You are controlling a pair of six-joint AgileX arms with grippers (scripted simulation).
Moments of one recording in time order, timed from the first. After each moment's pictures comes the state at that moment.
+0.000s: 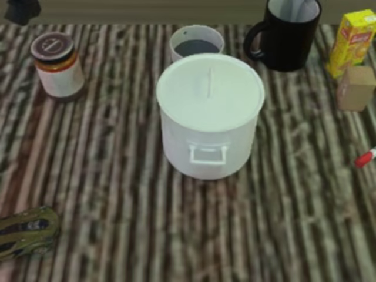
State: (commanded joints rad) left arm -0.01 1.82 1.83 -0.97 0.16 0.45; right arm 0.00 0.00 0.00 0.00 0.00 0.00
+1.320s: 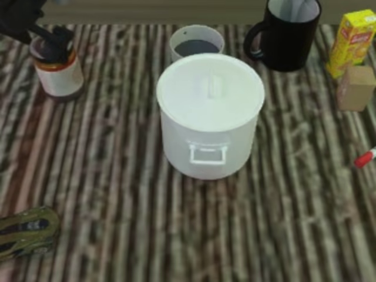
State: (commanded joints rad) left arm 0.01 2.61 2.58 -1.30 0.19 0.63; right arm 0.00 0.00 0.00 0.00 0.00 0.00
